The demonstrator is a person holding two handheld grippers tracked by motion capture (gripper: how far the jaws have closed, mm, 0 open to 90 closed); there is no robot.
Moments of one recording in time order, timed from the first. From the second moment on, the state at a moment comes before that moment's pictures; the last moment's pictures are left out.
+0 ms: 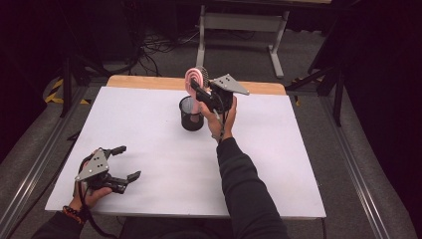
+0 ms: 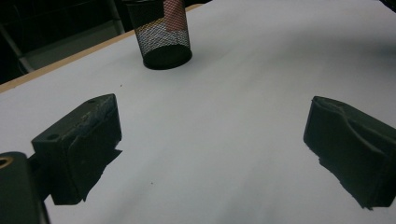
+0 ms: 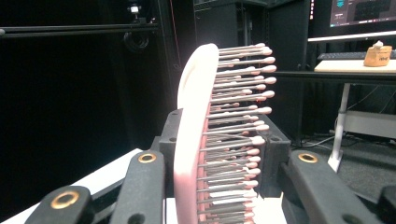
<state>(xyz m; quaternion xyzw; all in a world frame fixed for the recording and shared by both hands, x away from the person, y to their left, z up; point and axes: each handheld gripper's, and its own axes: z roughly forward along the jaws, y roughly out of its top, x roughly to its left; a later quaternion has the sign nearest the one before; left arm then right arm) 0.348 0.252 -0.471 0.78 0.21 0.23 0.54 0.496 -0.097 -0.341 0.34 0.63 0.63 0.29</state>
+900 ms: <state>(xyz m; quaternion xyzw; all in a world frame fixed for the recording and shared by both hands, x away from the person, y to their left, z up) 0.348 0.251 -0.472 0.78 0.21 0.22 0.54 0.494 -0.106 -0.373 0.37 0.64 0.62 0.28</state>
